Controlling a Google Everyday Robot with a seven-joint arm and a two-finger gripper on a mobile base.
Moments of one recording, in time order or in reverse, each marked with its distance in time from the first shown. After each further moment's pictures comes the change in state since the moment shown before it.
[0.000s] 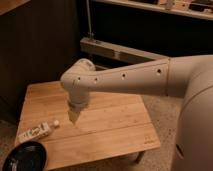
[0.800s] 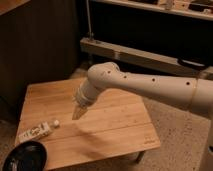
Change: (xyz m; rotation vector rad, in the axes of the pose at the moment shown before) arm -0.020 -0.005 -0.015 -0.135 -0.410 -0.728
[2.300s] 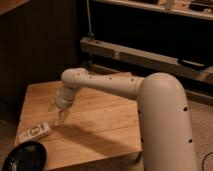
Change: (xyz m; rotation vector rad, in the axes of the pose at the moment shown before) arm -0.040 -0.026 0.155 -0.259 -0.096 -0.437
